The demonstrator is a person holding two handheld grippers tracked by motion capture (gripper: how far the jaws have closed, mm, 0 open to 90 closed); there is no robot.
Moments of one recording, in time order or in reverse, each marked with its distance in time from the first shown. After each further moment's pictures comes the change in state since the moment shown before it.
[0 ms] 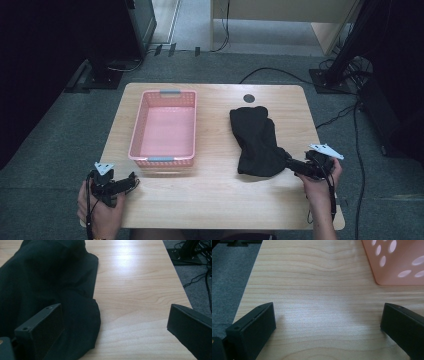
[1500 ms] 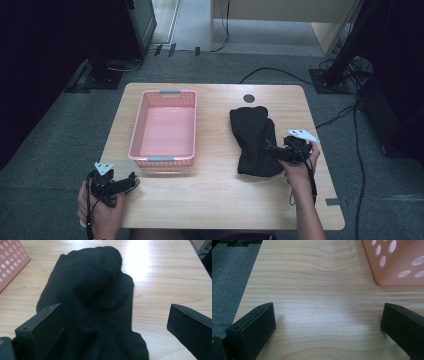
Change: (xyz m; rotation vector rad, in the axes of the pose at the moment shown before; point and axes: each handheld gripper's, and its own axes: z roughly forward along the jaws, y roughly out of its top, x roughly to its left) left arm 0.000 0.000 0.000 0.000 0.000 0.000; right arm 0.055 0.032 0.027 -0.034 0.090 -0.060
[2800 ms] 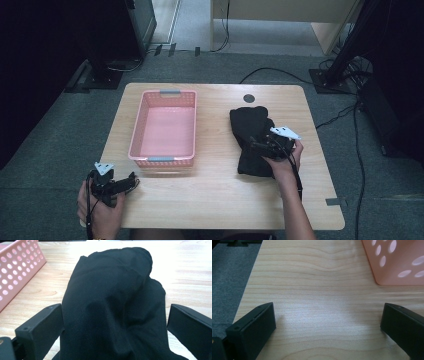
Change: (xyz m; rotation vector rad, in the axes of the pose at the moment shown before) left arm 0.000 0.000 0.000 0.000 0.000 0.001; right arm 0.030 -0.004 0.033 -0.033 0.069 -0.012
